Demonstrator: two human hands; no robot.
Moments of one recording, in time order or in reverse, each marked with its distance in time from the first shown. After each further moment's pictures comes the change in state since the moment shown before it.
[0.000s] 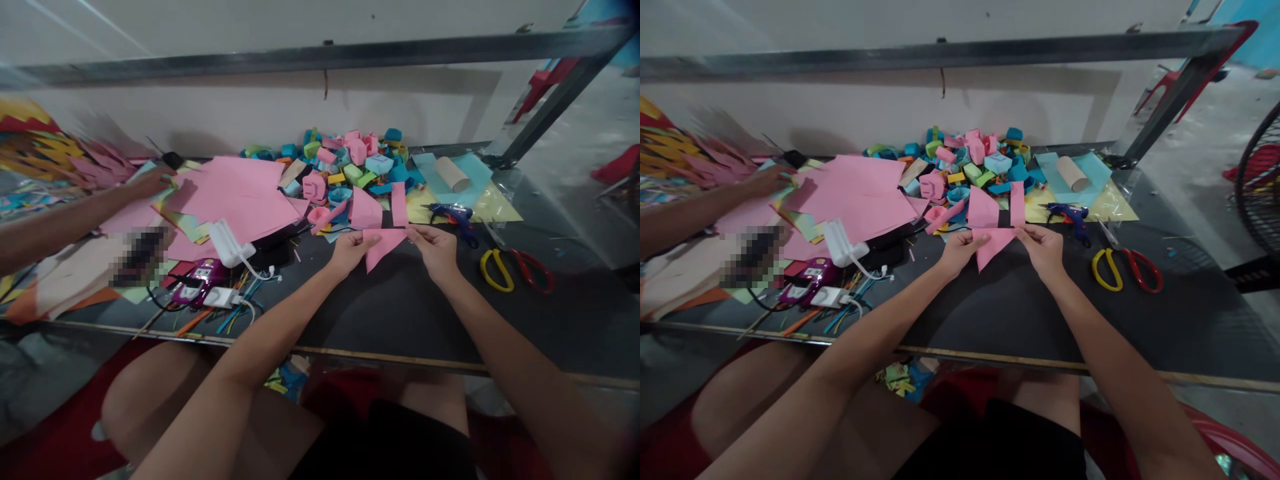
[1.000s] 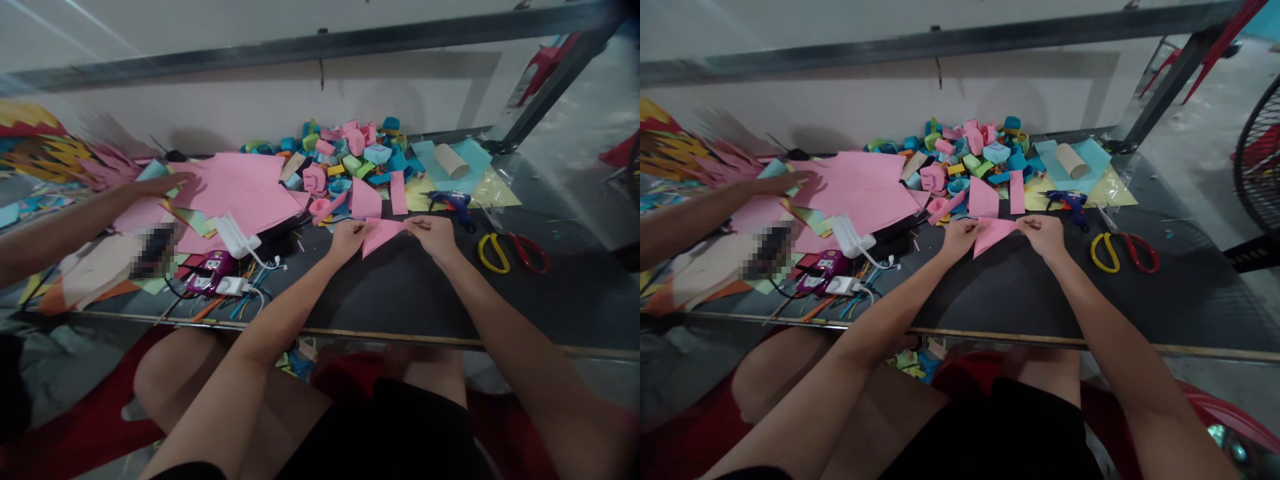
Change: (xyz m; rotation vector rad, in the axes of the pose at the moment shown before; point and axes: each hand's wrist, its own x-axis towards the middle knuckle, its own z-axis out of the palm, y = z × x) left_hand 0.010 -0.004 -0.015 0.468 0.054 0.092; right_hand 0.009 0.010 -0.008 -0.133 -0.049 0.113
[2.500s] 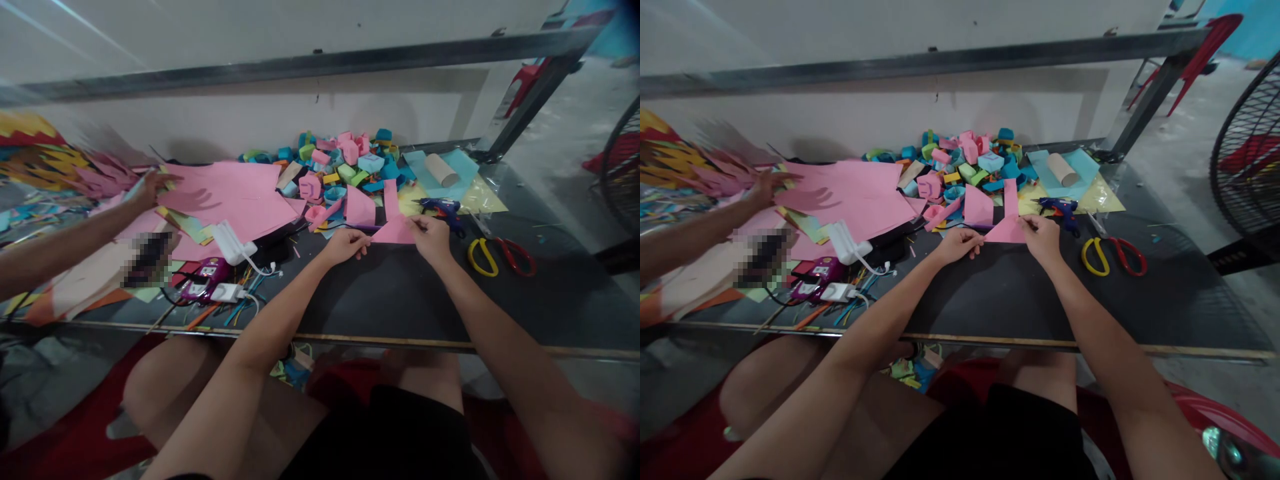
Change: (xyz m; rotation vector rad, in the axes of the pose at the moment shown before) left_hand -0.001 0.011 -0.012 -0.036 -0.372 -0.027; right_hand 0.002 -0.013 -0.011 -0.336 0.116 -0.278
